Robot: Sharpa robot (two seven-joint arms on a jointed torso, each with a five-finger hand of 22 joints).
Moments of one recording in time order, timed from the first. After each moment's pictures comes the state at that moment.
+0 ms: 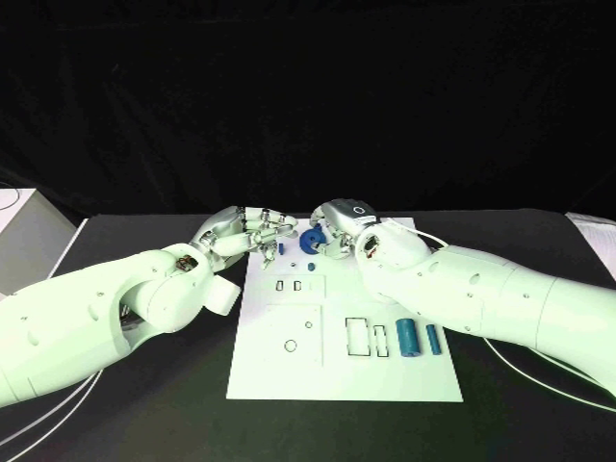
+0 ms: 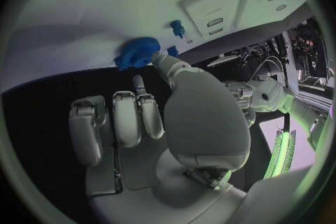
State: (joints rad) left arm 1.06 -0.90 0.18 1.57 -0.30 -0.17 0.25; left_hand 1.33 -0.19 0.55 0.11 0.05 0.79 0.20 0.33 0.31 1.00 0.14 0.31 0.18 1.07 0.06 1.04 0.69 0.13 1.07 0.16 1.17 0.82; right arm 1.28 -0.31 -0.14 1.03 -1.55 -0.49 -0.17; right_hand 1.32 -0.24 0.45 0.13 0.18 0.85 0.16 0.15 0.35 1.45 0.08 1.46 1.31 1.47 -0.01 1.37 1.25 0.01 1.47 0.10 1.57 1.31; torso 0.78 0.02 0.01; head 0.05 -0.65
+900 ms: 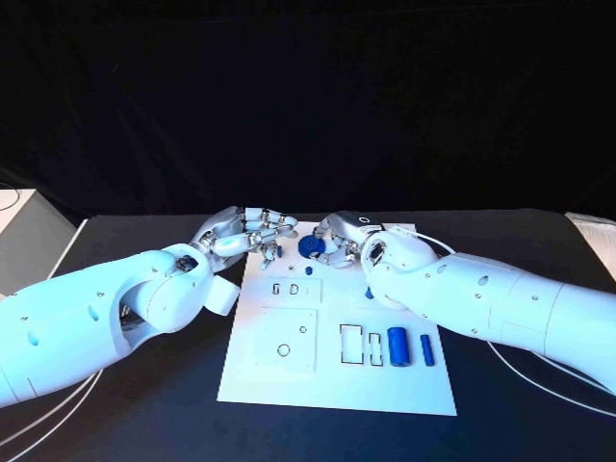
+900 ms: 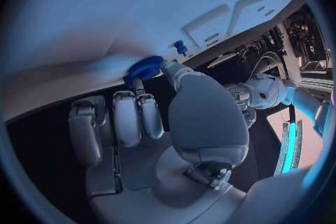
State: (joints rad) left arm 1.06 -0.90 0.18 1.57 -0.30 -0.17 0.25; left_hand 1.33 -0.19 0.55 0.11 0.05 0.79 0.20 0.33 0.32 1.00 0.14 0.31 0.18 1.07 0.06 1.04 0.69 0.13 1.07 0.16 1.17 0.82; right arm 1.27 -0.34 -0.14 1.04 -1.45 -0.41 -0.15; right_hand 1.19 -0.20 0.37 0.24 0.29 0.86 0.16 0.13 0.34 1.44 0.07 1.46 1.31 1.47 -0.01 1.37 1.26 0.01 1.47 0.10 1.57 1.31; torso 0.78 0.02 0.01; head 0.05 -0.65
